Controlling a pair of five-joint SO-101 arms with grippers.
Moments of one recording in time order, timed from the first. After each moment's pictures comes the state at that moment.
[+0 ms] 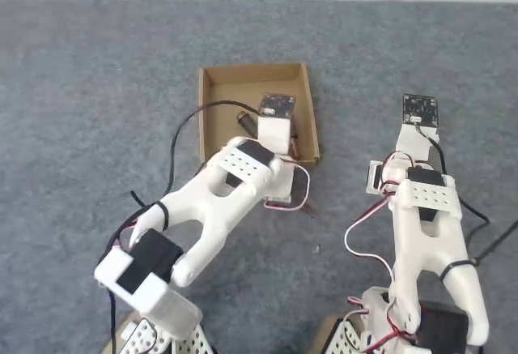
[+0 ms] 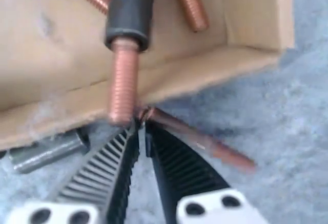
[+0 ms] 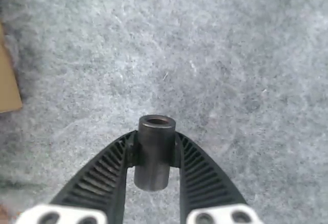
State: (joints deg) left arm 28.0 7.7 30.4 56.0 27.1; right arm 6.1 -21.6 53.5 41.7 0.5
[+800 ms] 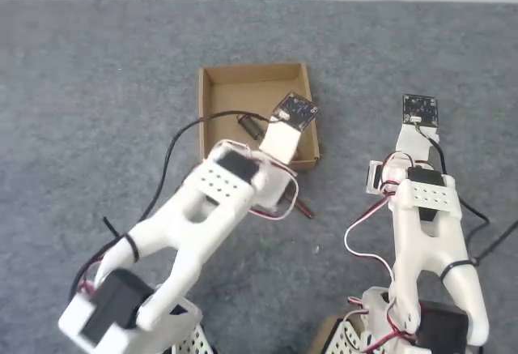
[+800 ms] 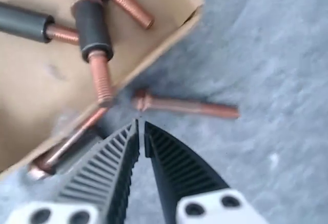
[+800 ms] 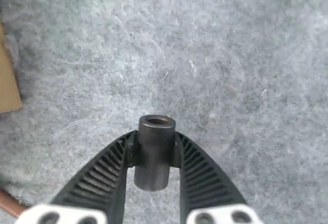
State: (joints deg) left arm 28.4 -10.8 40.0 53.1 7.6; right arm 6.0 -21.6 53.5 41.7 0.5
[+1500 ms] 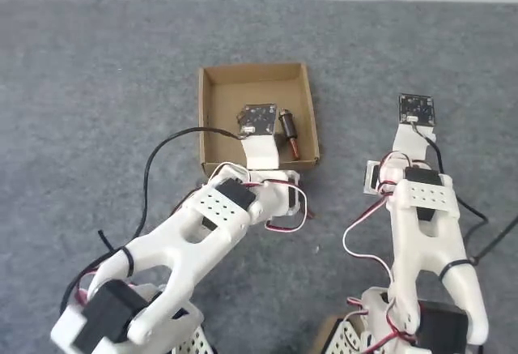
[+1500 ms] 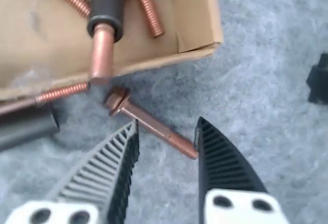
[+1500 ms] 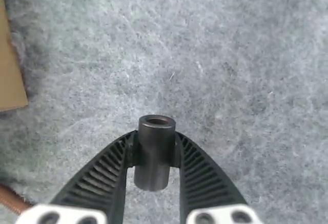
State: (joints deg) left arm 30.7 -14.8 52.9 37.1 41.0; right arm 4.9 -21.6 53.5 41.7 0.5
